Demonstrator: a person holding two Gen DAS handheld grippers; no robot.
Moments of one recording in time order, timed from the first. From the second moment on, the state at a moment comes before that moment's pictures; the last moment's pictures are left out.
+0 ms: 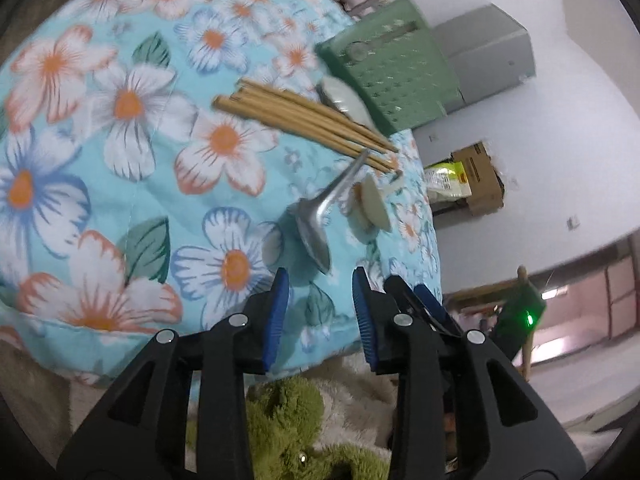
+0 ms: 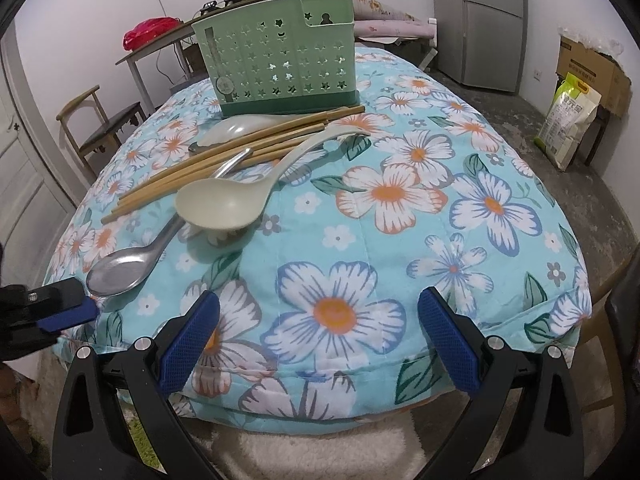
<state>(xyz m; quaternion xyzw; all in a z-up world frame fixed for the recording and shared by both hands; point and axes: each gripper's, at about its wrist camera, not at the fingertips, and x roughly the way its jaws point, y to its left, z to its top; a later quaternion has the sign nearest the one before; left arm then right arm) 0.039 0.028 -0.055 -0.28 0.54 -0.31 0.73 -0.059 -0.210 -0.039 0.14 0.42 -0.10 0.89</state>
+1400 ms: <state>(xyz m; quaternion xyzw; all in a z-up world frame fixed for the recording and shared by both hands) 0.069 0.040 0.129 -0.12 0.29 -0.25 0.91 -0.009 -0.145 0.005 -0.10 0.34 -0.05 0.93</state>
